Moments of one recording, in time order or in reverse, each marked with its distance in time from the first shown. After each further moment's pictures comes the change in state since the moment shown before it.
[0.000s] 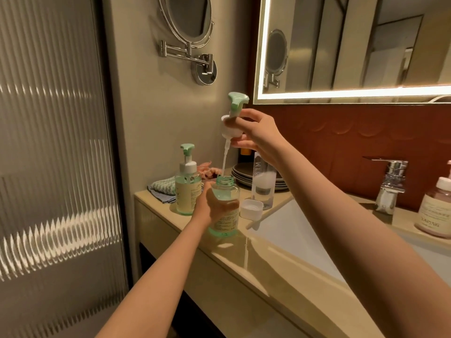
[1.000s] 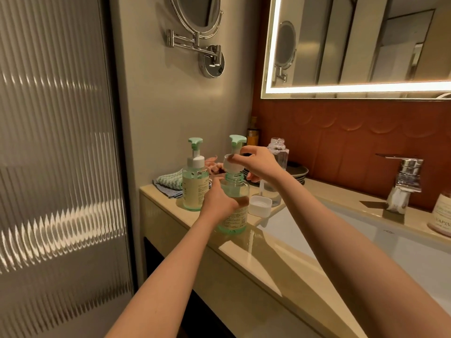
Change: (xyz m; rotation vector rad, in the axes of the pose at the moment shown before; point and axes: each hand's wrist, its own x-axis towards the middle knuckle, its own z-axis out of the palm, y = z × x) left_hand 0.005 -0.004 0.000 0.019 0.004 -0.063; right_hand 0.000 0.069 0.011 -0.539 0.005 0.110
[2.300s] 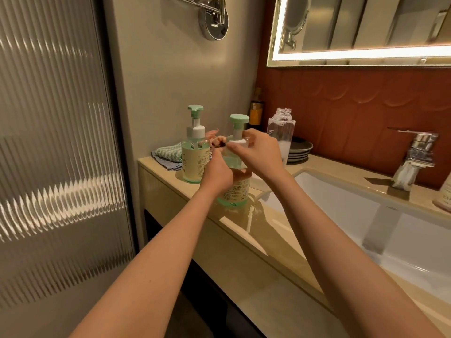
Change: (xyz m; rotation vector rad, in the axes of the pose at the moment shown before) left_hand 0.002 -0.004 0.002 -0.030 0.024 0.047; right_hand -0.026 0.022 0.030 -0.273 0.220 -0.183
